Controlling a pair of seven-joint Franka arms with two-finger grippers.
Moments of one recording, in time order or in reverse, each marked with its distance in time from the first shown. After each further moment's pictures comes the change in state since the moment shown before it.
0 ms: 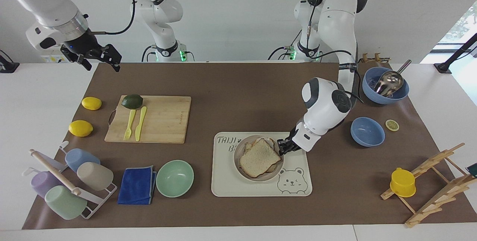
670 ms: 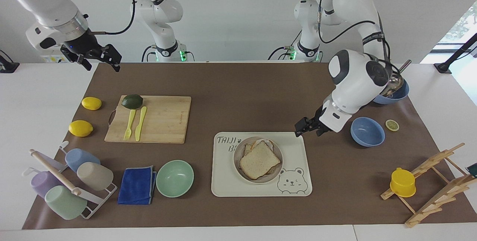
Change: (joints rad) left arm 0.001 -0.268 0.113 0.016 0.112 -0.393 0.000; right arm 0.000 0.000 0.000 0.000 0.000 0.000 0.000
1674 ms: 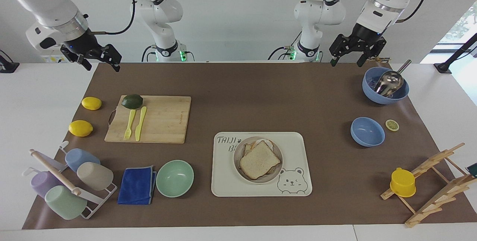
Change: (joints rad) left arm 0.041 -0.381 0.017 0.001 0.161 -0.355 0.000; right arm 0.000 0.000 0.000 0.000 0.000 0.000 0.000
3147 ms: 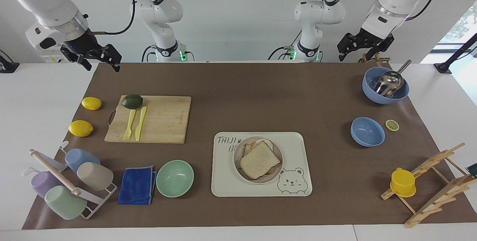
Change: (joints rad) left arm 0.097 0.038 -0.070 0.032 0.062 -0.148 0.074; right arm 0.000 0.000 0.000 0.000 0.000 0.000 0.000
